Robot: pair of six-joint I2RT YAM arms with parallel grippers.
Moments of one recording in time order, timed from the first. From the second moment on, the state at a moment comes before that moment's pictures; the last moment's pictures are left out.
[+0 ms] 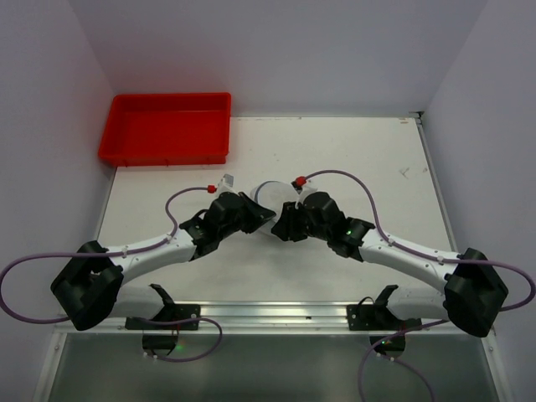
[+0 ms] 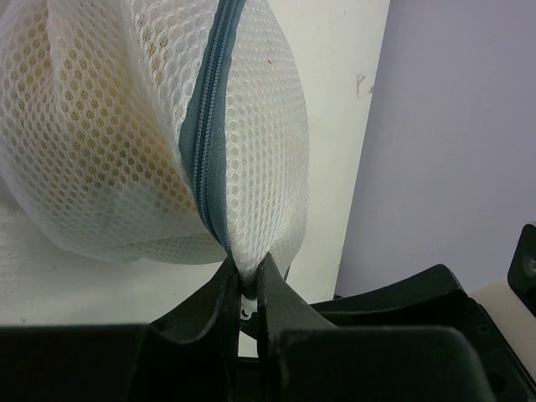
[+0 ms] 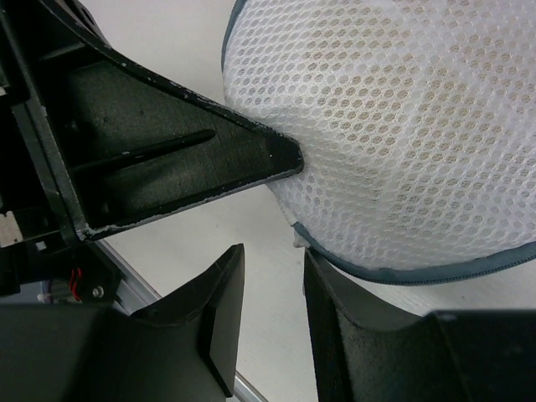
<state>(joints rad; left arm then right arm) -0.79 1.30 0.63 0.17 -0.09 -1.33 0.85 1.23 0.71 -0.05 -0.03 0.63</state>
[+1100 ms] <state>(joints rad) -0.79 1.26 0.65 0.14 -0.09 -1.41 0.86 1.25 0.63 0.15 0.12 0.65</state>
